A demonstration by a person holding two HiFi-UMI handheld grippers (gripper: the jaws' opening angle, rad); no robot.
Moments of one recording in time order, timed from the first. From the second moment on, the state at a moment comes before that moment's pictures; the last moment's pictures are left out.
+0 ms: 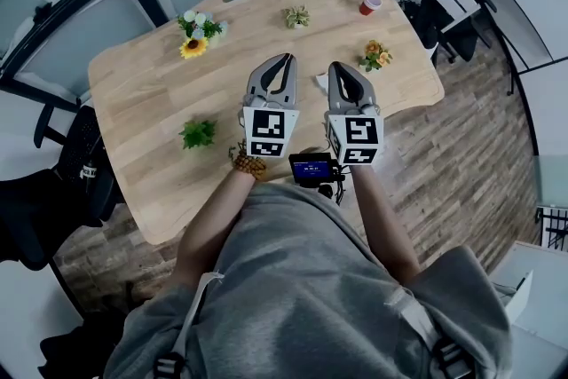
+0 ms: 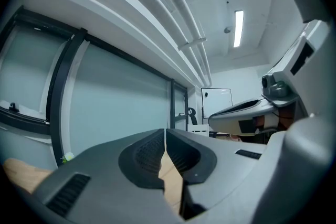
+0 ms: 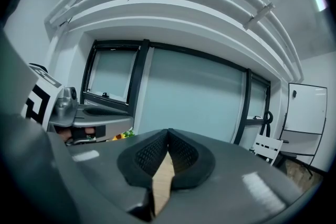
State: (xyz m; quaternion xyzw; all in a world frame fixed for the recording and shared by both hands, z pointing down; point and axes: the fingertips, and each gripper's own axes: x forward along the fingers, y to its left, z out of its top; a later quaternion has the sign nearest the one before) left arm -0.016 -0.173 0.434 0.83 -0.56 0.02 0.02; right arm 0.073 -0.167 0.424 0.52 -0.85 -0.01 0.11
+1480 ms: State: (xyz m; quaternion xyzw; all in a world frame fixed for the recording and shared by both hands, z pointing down) left arm -0.023 -0.179 0.487 0.81 -0.58 0.07 0.08; right arm 0.088 -0.184 0.474 0.47 -0.87 0.01 0.16
